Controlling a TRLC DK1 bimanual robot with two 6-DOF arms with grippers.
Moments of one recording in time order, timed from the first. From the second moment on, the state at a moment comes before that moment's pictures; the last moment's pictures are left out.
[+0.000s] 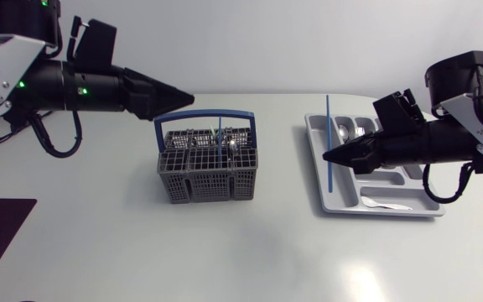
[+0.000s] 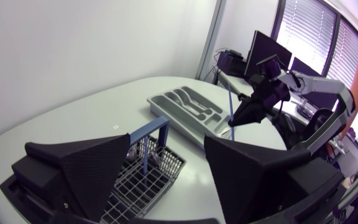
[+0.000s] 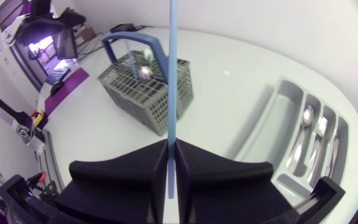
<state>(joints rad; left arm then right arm) -0.23 1.37 1.09 -0.25 0.71 0.16 0.07 1.33 0.88 -0.43 -0.62 -0.31</state>
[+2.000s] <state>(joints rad) -0.51 1.69 0.89 0.35 0.14 0.35 0.09 1.69 0.98 -0.21 -0.12 -0.07</state>
